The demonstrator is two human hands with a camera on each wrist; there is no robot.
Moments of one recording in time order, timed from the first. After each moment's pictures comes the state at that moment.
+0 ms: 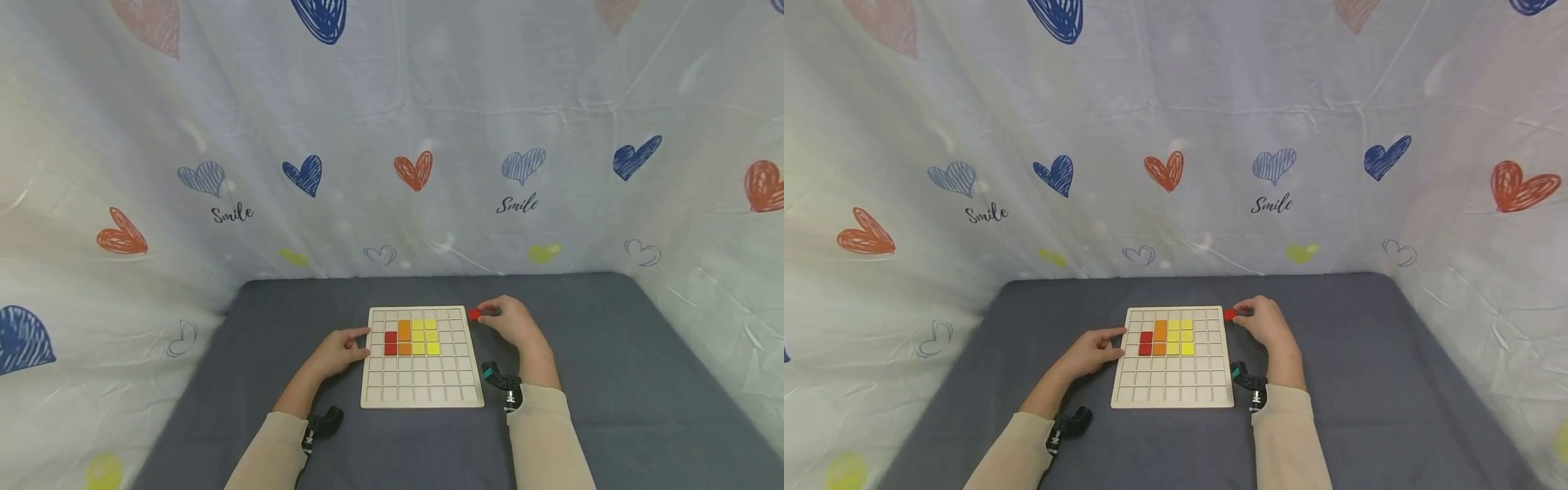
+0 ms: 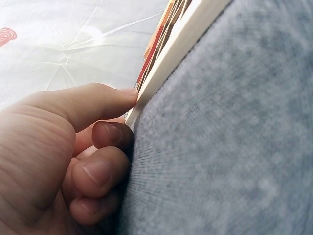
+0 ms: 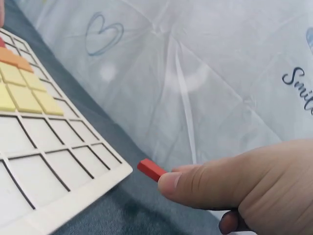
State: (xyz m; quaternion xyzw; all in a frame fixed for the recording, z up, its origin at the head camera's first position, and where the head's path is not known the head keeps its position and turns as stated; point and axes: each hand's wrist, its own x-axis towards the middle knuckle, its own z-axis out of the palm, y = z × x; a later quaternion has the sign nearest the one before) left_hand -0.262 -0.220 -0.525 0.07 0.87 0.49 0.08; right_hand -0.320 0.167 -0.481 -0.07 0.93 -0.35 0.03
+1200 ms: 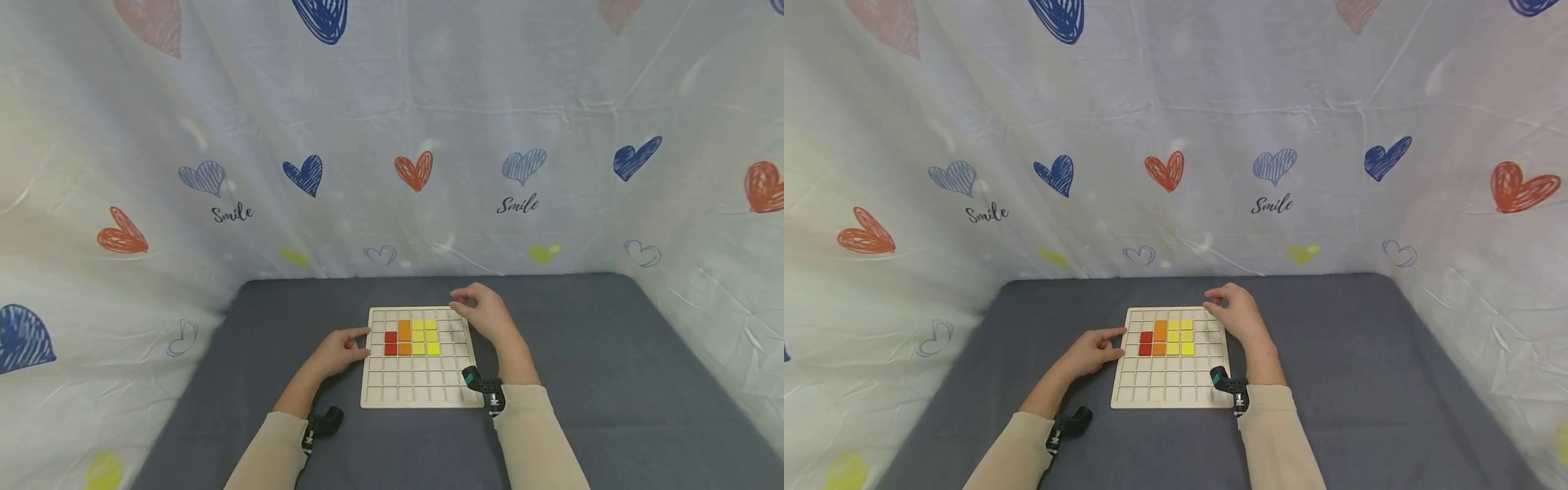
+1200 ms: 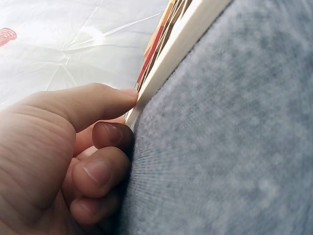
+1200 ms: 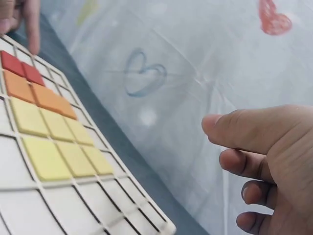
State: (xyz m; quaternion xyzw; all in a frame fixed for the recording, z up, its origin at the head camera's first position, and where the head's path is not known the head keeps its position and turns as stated) left_hand -0.261 -0.219 -0.522 0.06 0.86 0.49 0.09; right_hand -0.317 0.124 -0.468 -0.15 0.90 -0.40 -0.05
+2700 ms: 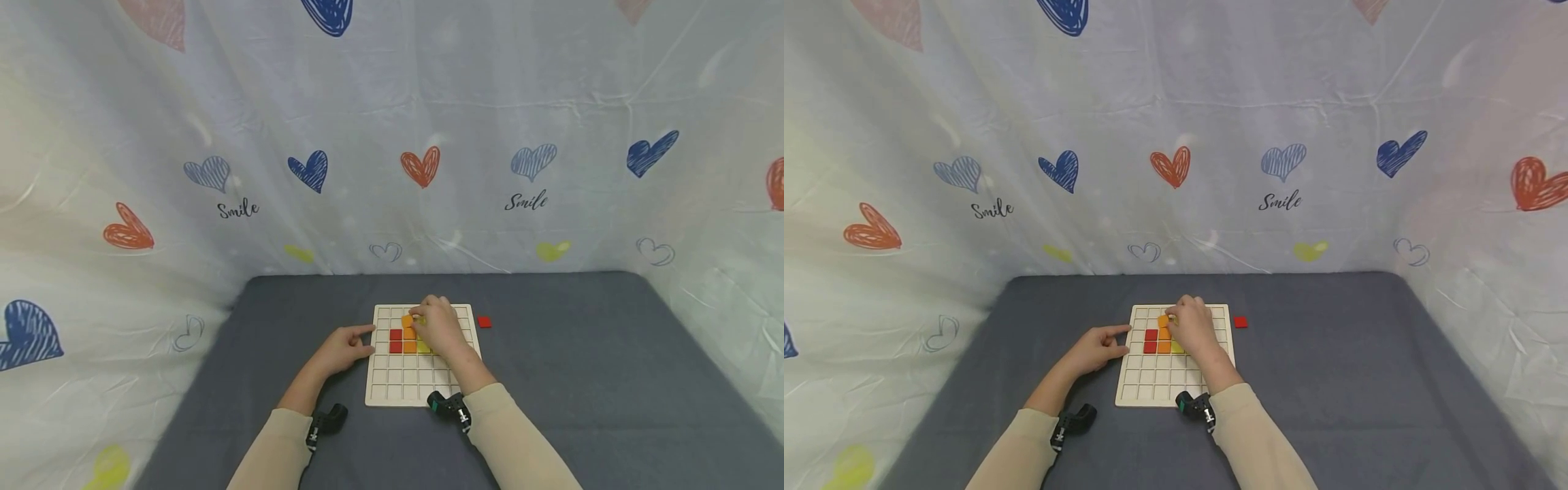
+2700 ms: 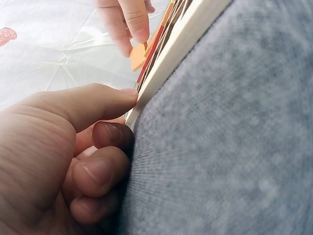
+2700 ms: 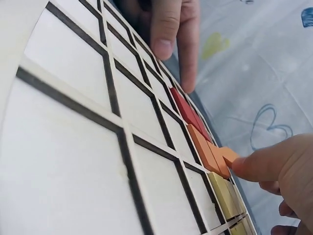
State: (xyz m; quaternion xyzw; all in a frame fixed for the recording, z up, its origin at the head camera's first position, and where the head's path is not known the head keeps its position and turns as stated) left_hand -0.261 -0.219 -0.523 0.06 0.87 0.48 0.09; right_hand -0.310 0.029 -0.506 -0.21 0.93 -0.28 -0.08
